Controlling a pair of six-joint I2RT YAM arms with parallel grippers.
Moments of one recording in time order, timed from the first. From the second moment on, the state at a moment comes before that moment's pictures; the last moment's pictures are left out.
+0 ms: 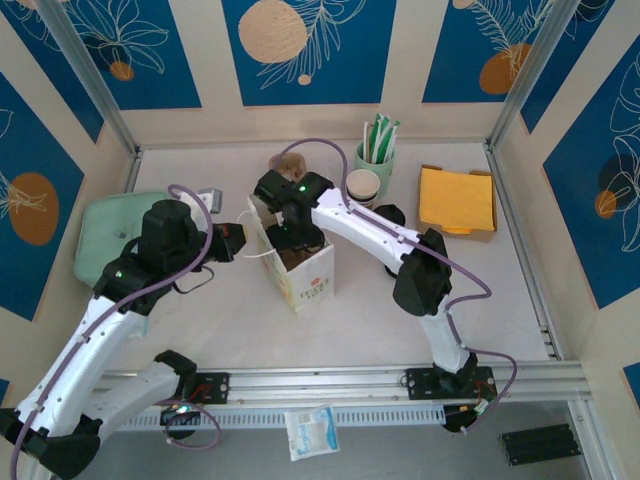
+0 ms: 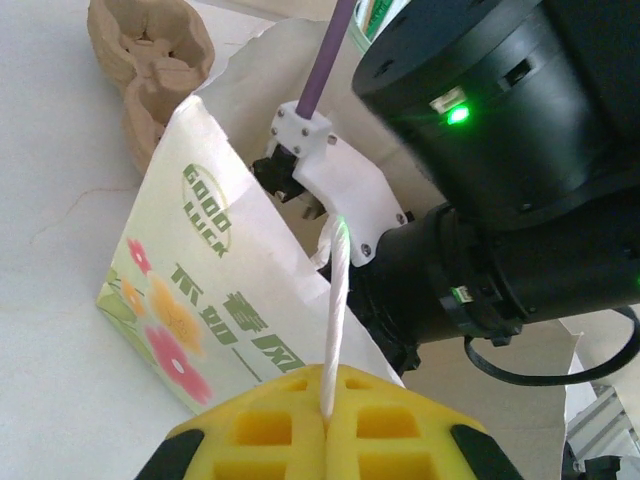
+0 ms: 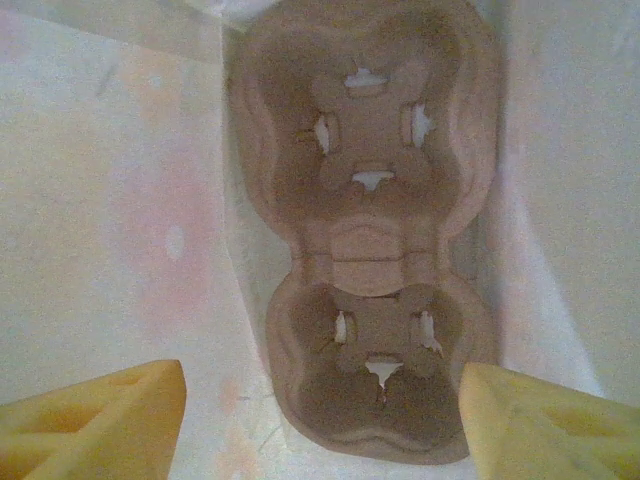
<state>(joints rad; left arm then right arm) -0.47 0.87 1.07 -0.72 0.21 -0.53 0.91 2.11 2.10 -1.32 -0.05 0.49</state>
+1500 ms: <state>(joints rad) -0.47 0.90 1.07 -0.72 0.17 -0.52 0.98 1.96 2.29 -1.52 0.02 0.40</state>
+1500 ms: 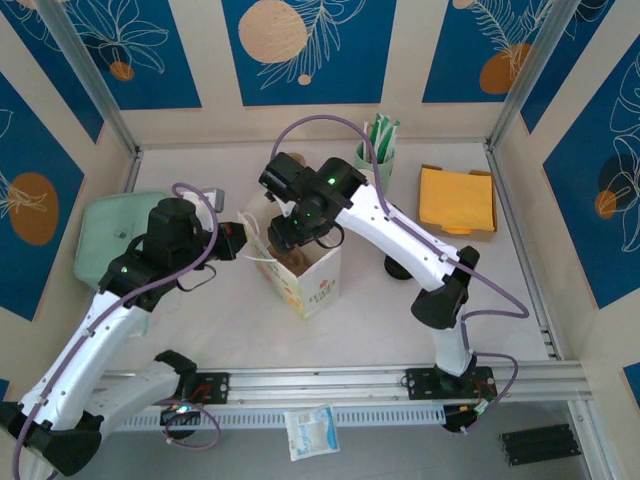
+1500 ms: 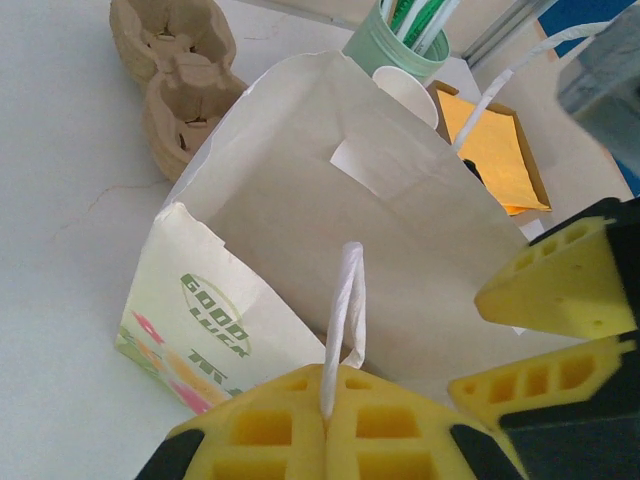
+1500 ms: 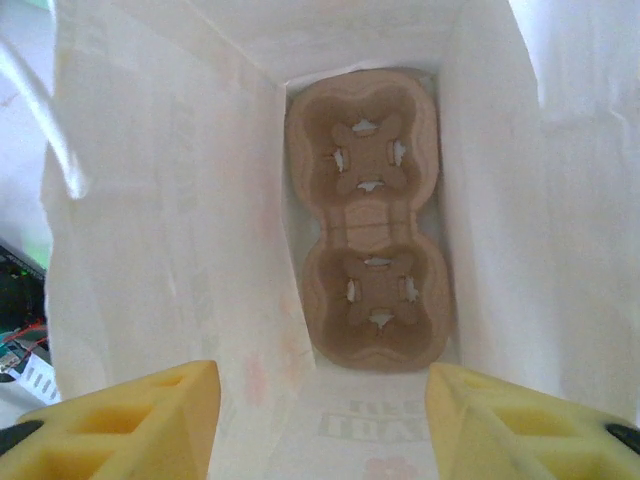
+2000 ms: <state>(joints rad) -0.47 0.91 1.07 -0.72 0.16 -0.50 1.00 1.96 2.33 -1.56 0.02 0.39</state>
